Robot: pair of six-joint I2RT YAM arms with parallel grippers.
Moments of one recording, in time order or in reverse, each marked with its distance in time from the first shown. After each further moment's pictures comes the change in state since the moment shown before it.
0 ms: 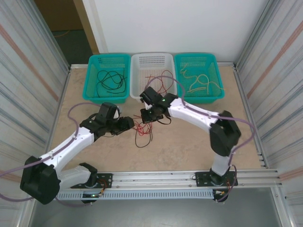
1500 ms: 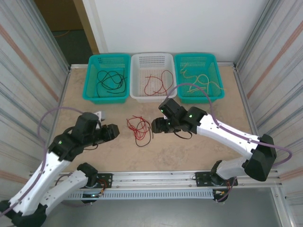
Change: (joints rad) left arm -0.084 -0.405 0.141 -0.461 -0.204 0.036; right arm 0.042 -0.399 -0.315 -0.063 0.075 0.225
